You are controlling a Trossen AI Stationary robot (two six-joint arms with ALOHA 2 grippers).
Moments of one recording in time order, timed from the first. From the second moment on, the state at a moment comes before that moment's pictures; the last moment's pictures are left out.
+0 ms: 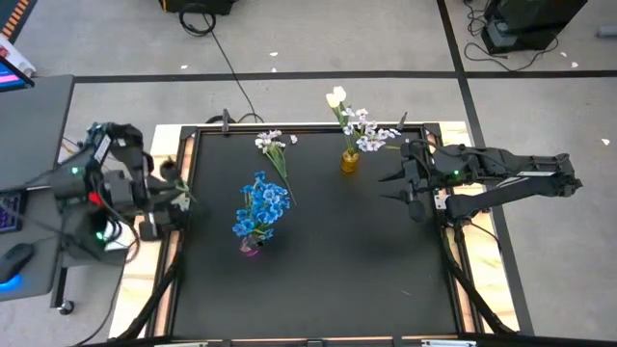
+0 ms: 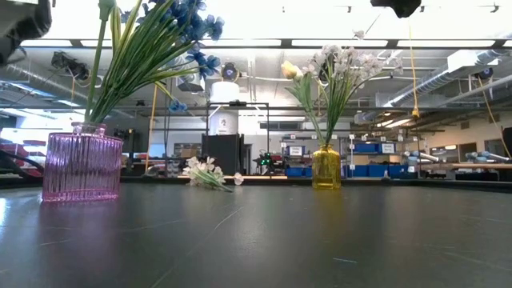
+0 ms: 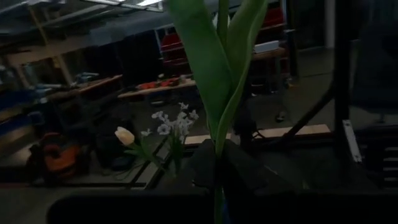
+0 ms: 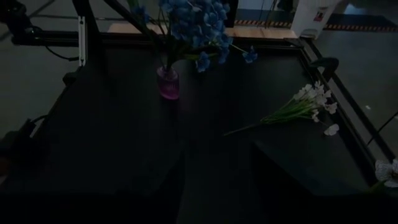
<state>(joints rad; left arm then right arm) -1.33 0.94 1.41 -1.57 -1.57 -0.94 0.04 0.83 1.01 -0.66 0.05 0.00</state>
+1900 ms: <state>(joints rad) -1.89 0.60 0.81 -1.49 -1.57 -1.24 0.04 1.05 1.01 -0.46 0.06 0.12</state>
